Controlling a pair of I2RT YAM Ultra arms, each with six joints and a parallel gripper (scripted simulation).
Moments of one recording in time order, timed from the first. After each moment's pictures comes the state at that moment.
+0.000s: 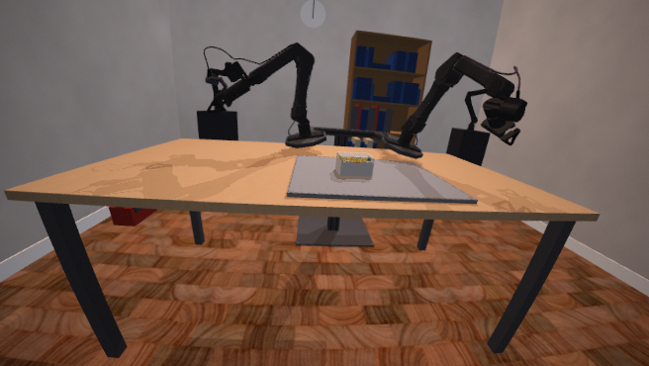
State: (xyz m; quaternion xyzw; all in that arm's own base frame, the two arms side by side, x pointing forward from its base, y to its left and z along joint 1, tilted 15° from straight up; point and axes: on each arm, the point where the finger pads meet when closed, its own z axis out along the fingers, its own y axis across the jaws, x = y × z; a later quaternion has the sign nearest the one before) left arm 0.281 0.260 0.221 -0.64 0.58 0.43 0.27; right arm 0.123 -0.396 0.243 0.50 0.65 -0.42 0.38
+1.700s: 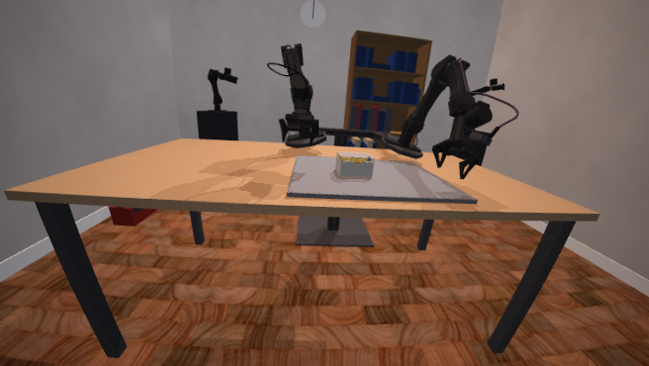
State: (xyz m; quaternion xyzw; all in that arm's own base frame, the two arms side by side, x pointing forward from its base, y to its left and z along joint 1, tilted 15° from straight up) left arm 0.478 -0.025 0.080 0.01 0.94 -0.08 0.33; right arm 0.422 0.002 0.121 0.01 0.88 -0.10 0.46
